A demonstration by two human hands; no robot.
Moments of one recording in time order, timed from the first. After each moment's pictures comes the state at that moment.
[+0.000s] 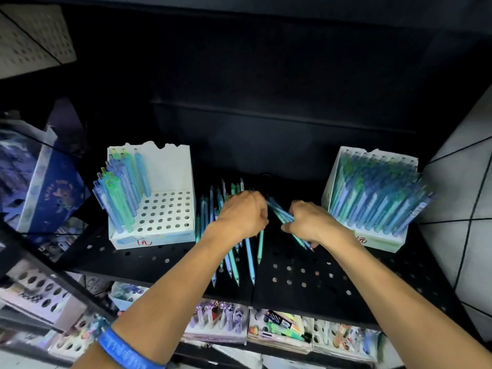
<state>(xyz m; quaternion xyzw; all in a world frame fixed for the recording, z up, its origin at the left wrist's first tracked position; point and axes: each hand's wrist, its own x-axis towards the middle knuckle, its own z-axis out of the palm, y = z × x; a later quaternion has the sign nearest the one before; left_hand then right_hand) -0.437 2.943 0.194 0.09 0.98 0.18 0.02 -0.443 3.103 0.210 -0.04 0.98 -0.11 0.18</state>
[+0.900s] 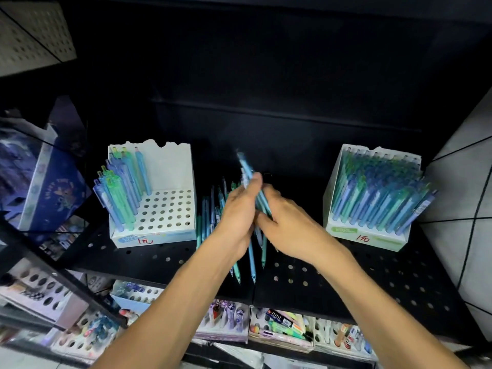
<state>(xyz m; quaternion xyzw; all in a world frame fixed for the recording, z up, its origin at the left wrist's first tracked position) -0.397 2.957 0.218 -0.13 0.51 0.85 0.05 -0.388 3.067 0.234 -0.22 0.91 -0.35 0.05</state>
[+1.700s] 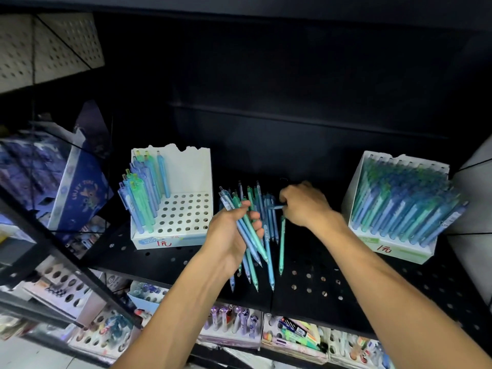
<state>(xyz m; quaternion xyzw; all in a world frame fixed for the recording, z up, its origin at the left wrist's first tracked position) -0.378 2.912 0.207 -0.21 0.43 0.87 0.06 -0.488 3.058 0.201 -0.15 0.99 -0.01 0.04</state>
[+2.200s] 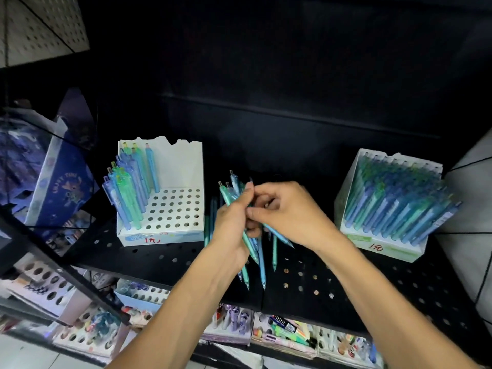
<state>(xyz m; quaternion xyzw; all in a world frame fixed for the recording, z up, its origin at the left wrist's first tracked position) -0.389 2.936 0.209 -0.21 0.45 0.87 0.02 -0.413 3.049 0.238 -0.20 0.86 -0.47 0.04</state>
